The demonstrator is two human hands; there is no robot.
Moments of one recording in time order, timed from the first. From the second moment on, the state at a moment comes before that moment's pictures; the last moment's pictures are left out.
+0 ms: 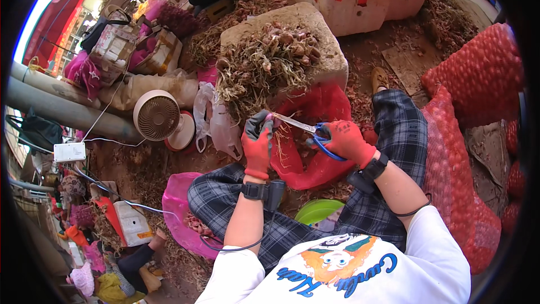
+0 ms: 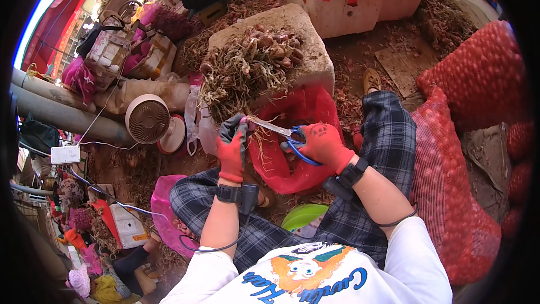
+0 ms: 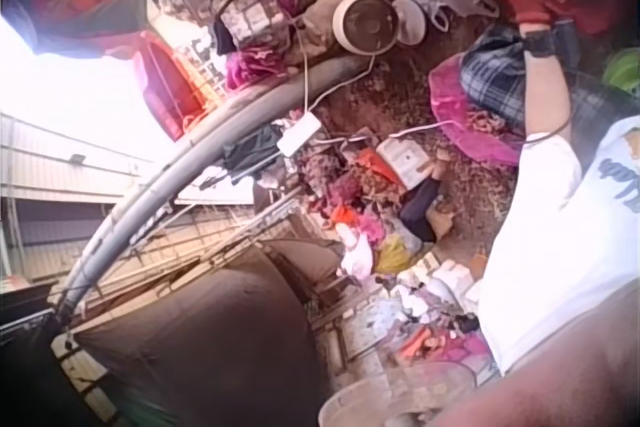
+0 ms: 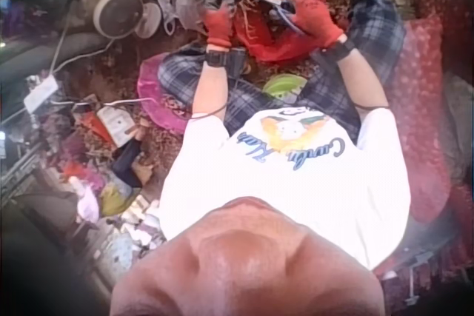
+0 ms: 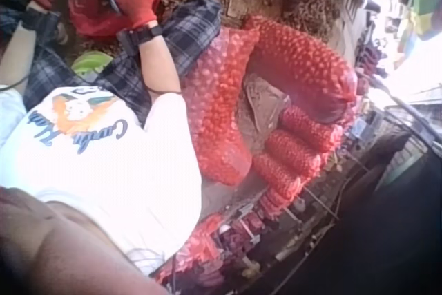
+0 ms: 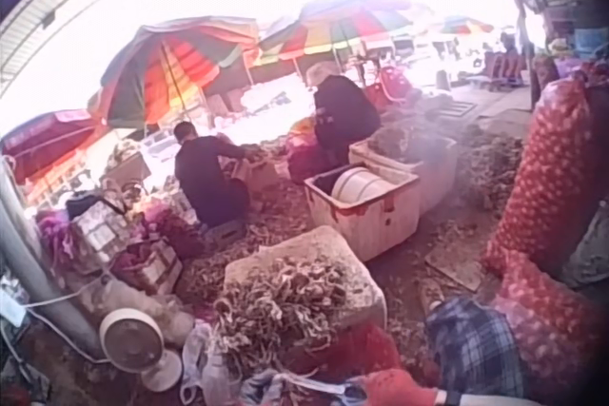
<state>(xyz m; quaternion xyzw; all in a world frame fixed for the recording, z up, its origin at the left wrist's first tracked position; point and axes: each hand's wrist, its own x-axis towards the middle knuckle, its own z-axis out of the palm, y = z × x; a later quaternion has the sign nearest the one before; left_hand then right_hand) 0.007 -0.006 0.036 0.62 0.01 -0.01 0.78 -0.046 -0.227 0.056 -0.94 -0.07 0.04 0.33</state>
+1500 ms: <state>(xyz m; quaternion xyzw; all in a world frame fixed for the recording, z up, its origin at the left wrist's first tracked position) -0.157 0.325 0.032 0.74 0.31 0.20 0.56 -0.033 -0.241 -0.034 -0.96 -0.15 0.24 0.00</state>
